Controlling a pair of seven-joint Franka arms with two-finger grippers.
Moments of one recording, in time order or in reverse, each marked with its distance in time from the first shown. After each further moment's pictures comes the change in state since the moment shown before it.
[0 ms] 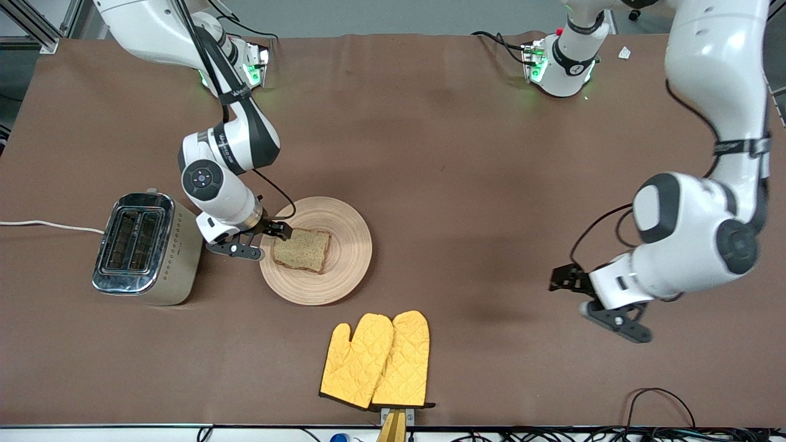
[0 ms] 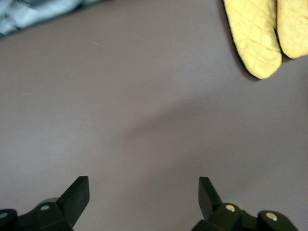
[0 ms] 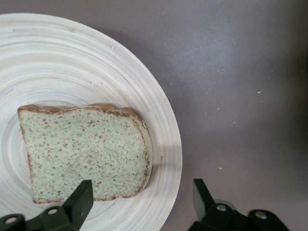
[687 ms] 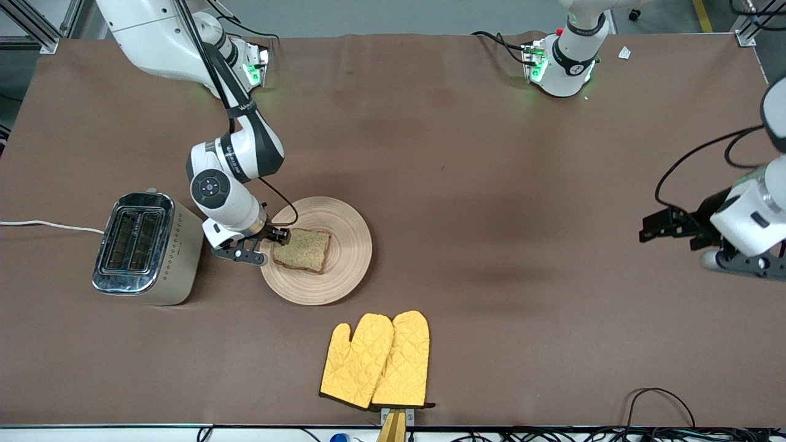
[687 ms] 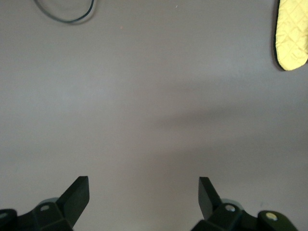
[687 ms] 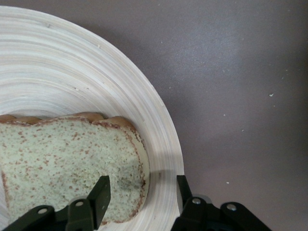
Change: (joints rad) left arm 0.096 -0.280 -0.014 0.000 0.092 -0.394 -0.291; right arm 0.000 0.059 -0.007 -0.001 0.000 0.065 0.011
